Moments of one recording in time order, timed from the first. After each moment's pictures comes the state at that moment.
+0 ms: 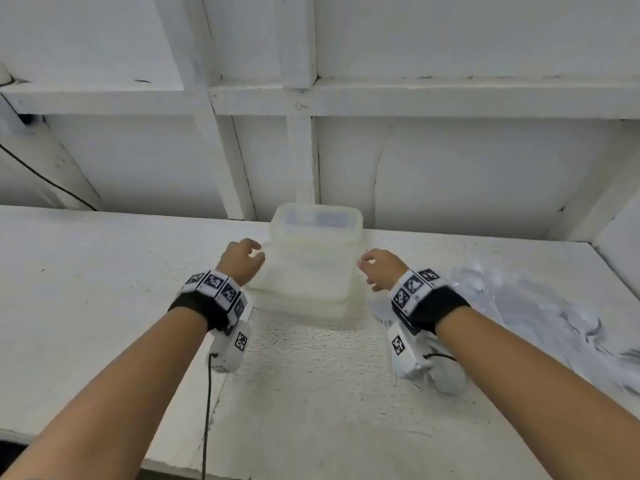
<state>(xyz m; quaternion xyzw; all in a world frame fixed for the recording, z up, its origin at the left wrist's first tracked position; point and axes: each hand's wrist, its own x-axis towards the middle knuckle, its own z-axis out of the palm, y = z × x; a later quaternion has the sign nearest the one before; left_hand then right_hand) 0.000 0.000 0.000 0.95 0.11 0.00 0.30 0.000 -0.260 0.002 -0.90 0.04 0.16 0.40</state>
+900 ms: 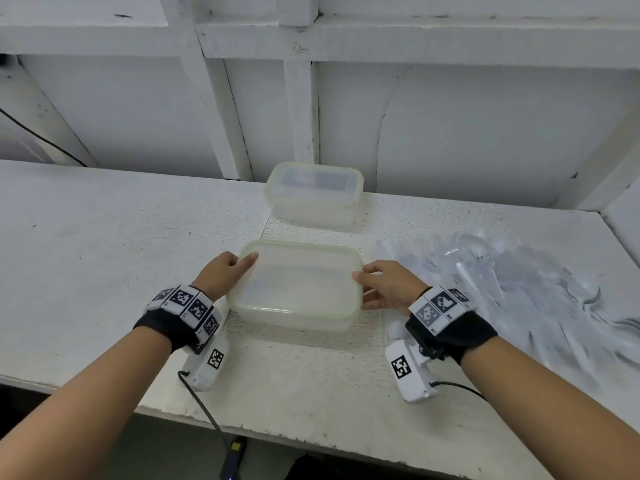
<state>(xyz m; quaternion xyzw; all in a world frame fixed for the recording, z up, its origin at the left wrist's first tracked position) -0.073 0.003 -0.029 0.92 0.15 -0.10 0.36 -0.076 -0.278 -0.012 -0.73 0.09 0.29 0.61</state>
